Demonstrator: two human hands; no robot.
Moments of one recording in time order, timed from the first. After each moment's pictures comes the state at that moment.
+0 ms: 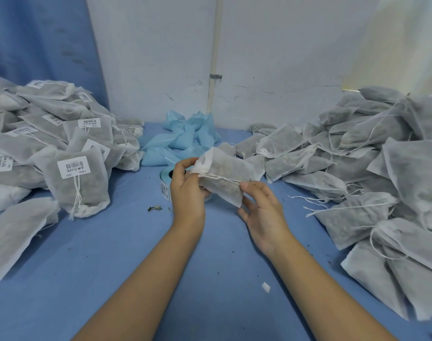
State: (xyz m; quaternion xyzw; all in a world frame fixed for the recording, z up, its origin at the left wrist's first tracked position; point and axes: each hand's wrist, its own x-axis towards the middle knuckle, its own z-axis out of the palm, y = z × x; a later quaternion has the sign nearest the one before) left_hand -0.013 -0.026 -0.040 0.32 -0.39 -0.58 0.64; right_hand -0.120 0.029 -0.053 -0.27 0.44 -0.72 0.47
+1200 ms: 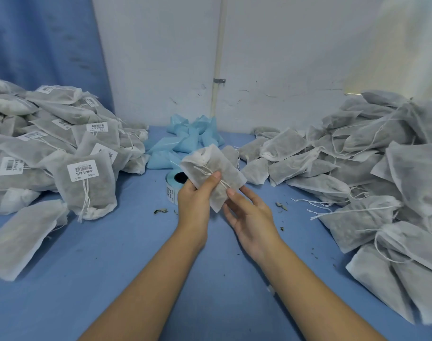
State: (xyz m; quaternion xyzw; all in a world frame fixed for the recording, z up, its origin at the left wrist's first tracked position) left_hand -0.008 -0.023 -0.050 0.29 -0.39 -0.66 0.58; right_hand -0.097 0.022 -0.059 -0.21 0.37 -0.73 0.53
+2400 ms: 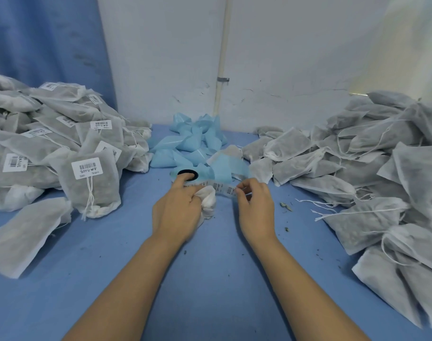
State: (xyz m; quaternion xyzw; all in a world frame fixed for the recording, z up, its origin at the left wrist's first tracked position) left_hand 0.037 -0.048 -0.075 0.50 -0.76 -0.20 0.37; right_hand -0.109 0.000 -0.074 -0.50 0.69 -0.51 0.05
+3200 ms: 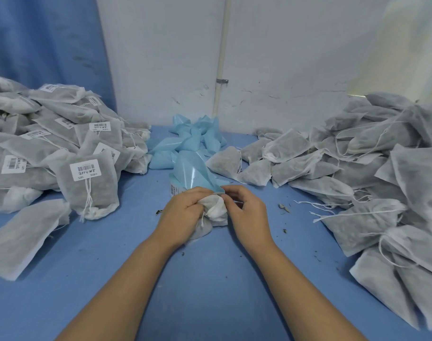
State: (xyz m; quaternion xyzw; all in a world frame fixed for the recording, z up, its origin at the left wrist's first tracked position) left_hand 0.037 -0.038 -0.068 0.32 -0.74 -0.42 0.41; right_hand -0.100 0.007 -0.073 -0.53 0.60 -0.58 0.19
